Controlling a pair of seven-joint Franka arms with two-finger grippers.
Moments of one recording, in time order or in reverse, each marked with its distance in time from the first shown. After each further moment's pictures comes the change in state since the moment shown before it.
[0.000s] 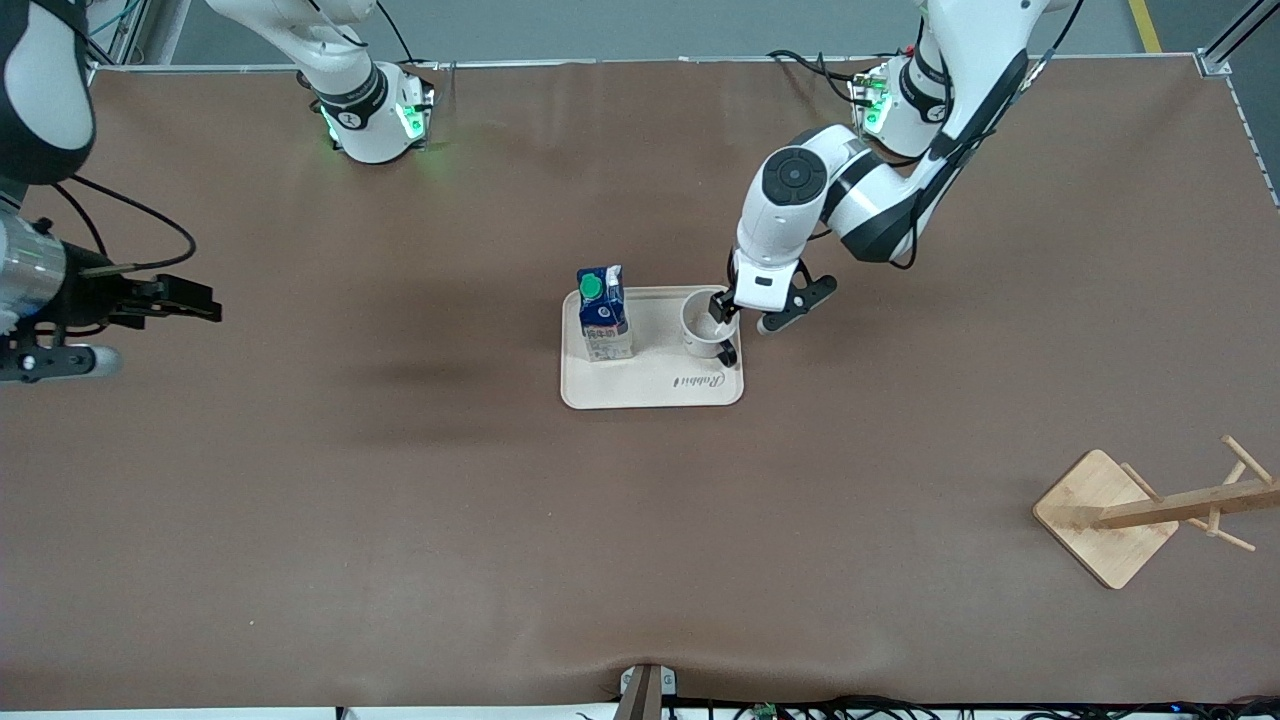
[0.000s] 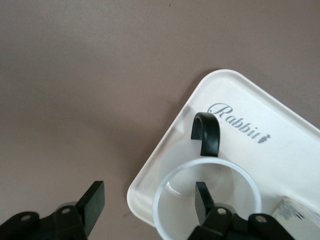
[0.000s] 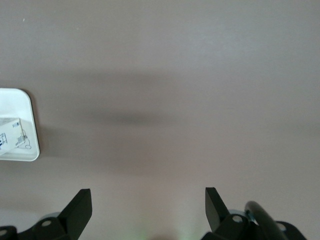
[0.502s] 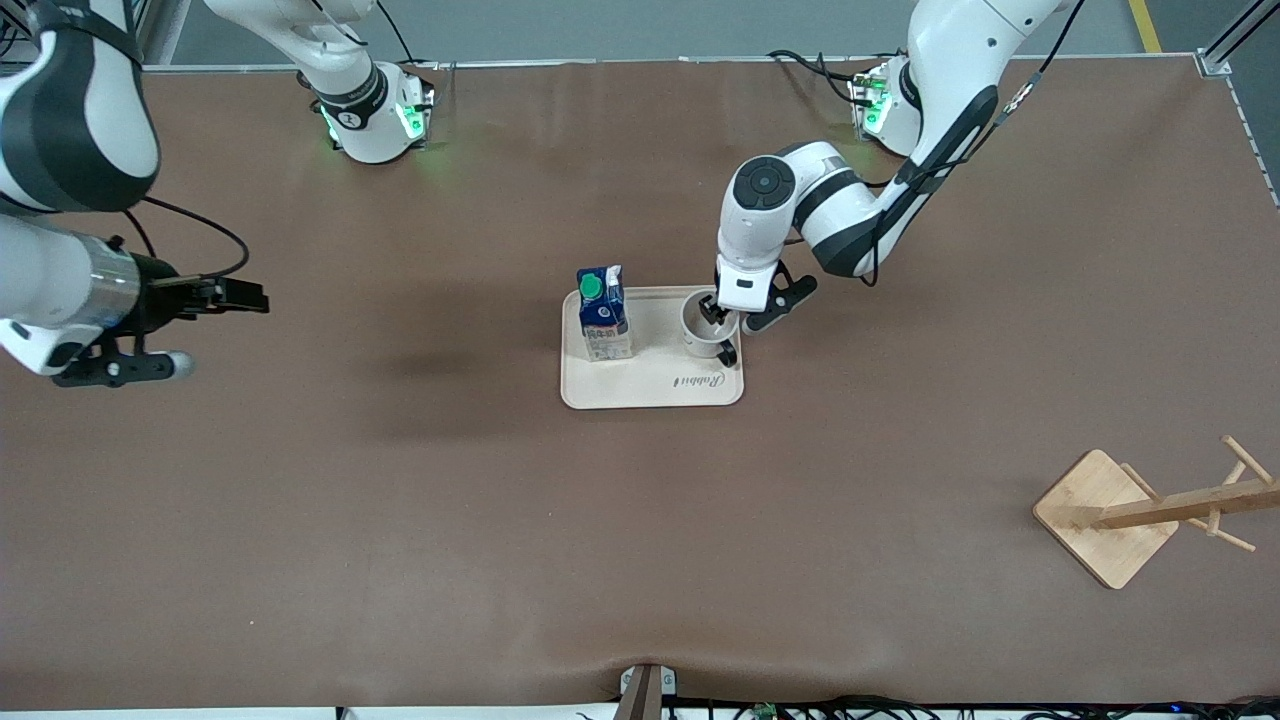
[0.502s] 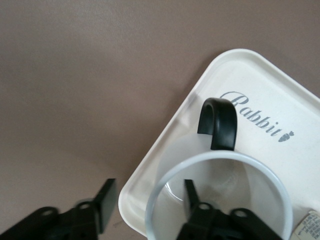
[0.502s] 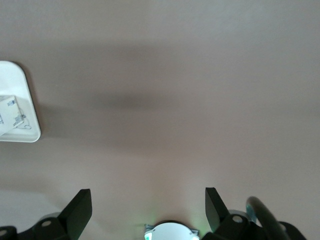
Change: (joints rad) left arm -0.037 0.085 0.000 0.015 0.142 0.016 -0.160; right arm 0.056 0.012 0.001 -0.088 0.023 -0.029 0.078
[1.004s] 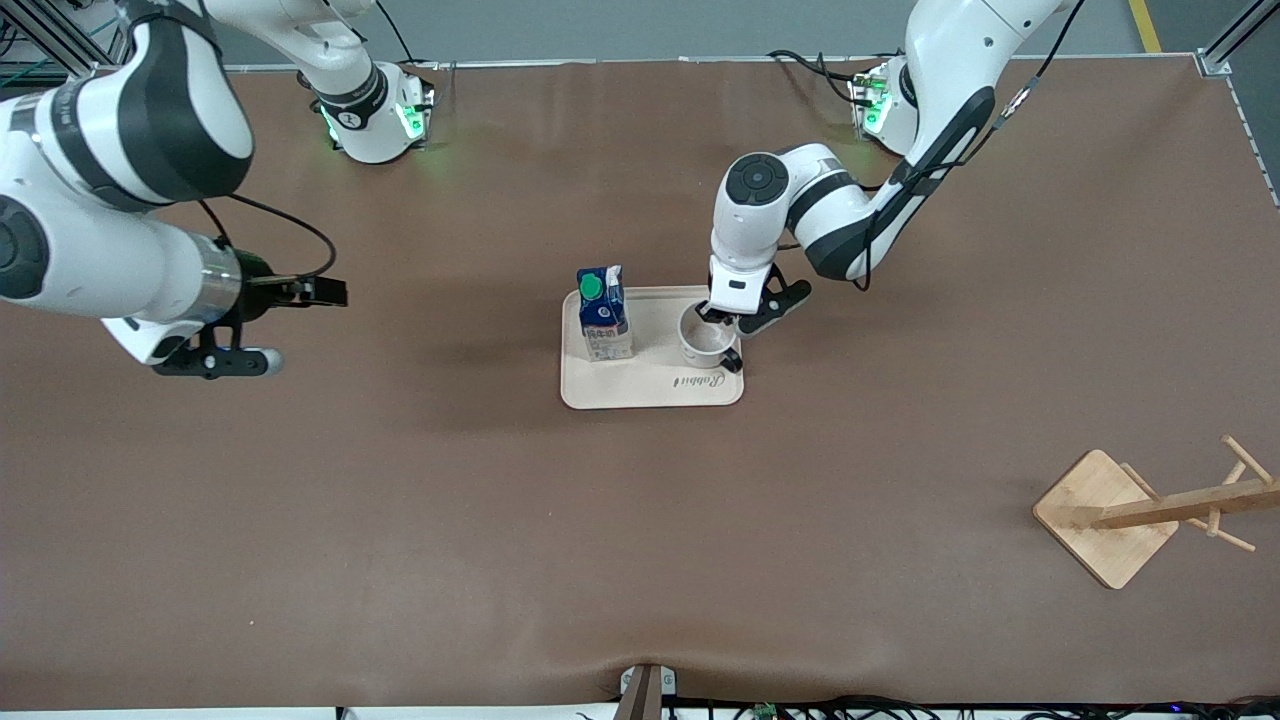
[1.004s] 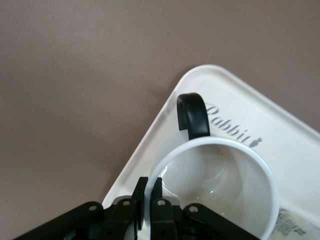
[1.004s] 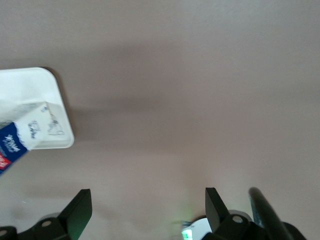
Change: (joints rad) left arm -0.001 0.005 0.000 0.046 0.061 0.001 0.000; right arm 0.135 -0.001 0.004 -0.003 0.065 0.022 0.243
